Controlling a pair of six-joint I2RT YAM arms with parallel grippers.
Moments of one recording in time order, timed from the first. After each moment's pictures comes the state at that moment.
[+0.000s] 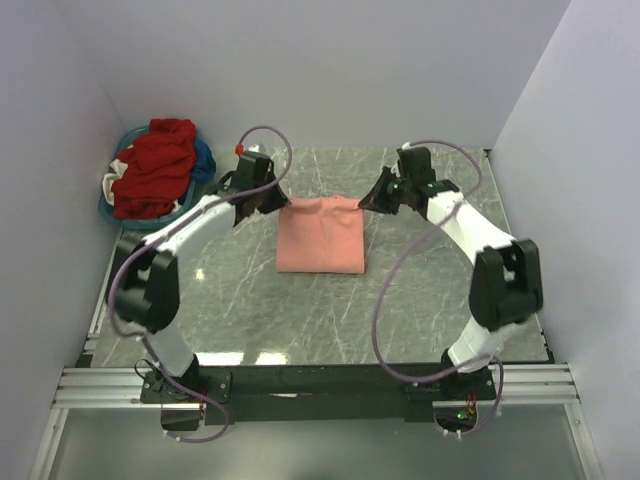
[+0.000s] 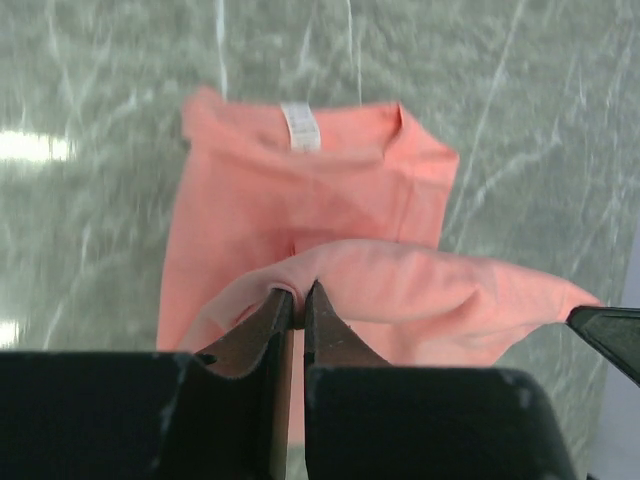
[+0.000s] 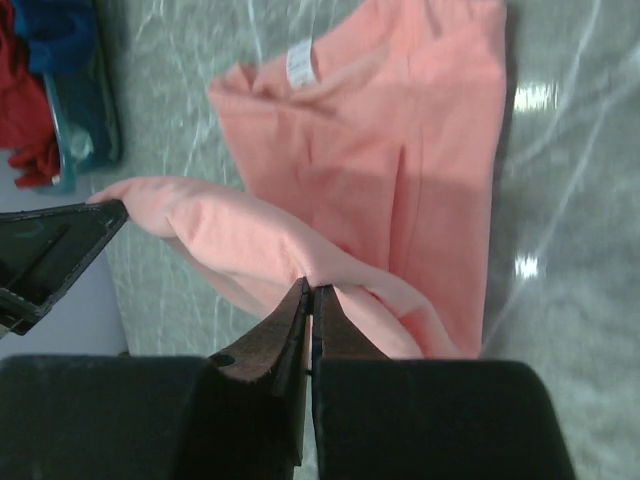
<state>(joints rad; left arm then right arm) -0.44 1.67 1.29 -0.29 -0.02 -0.75 0.27 1.63 1.26 -0.37 -0.32 0.70</state>
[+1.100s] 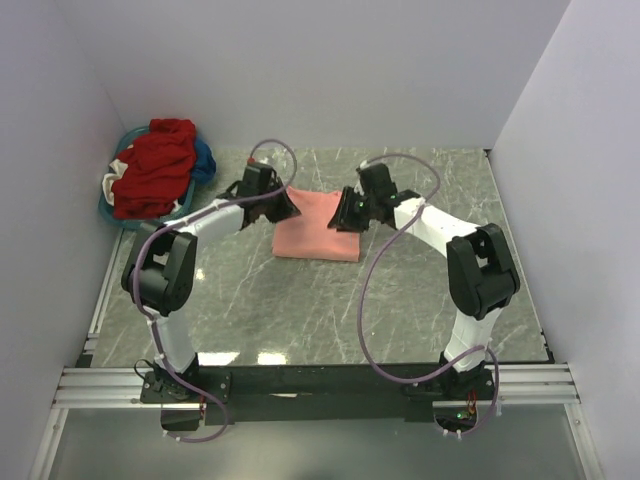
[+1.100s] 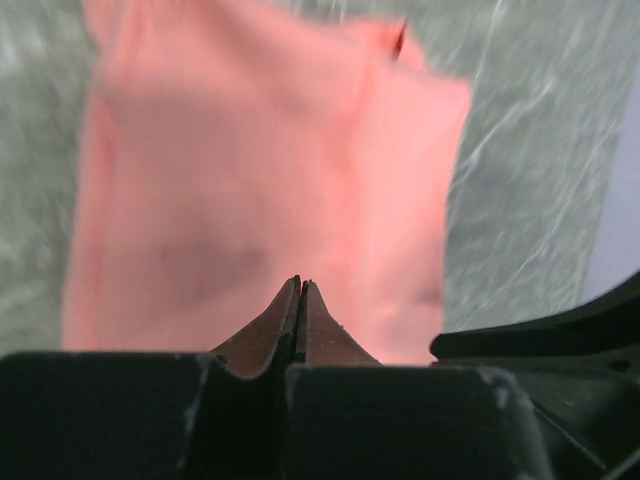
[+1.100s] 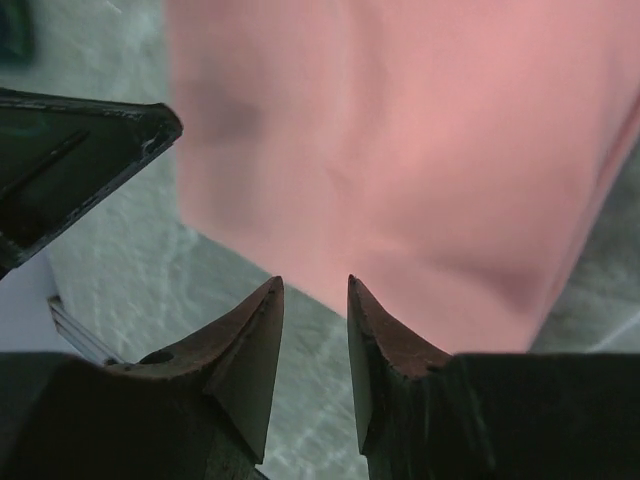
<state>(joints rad) -0.38 1.86 1.30 -0.11 0.20 -0.78 0.42 1.82 1.32 -0.32 -0.30 0.65</state>
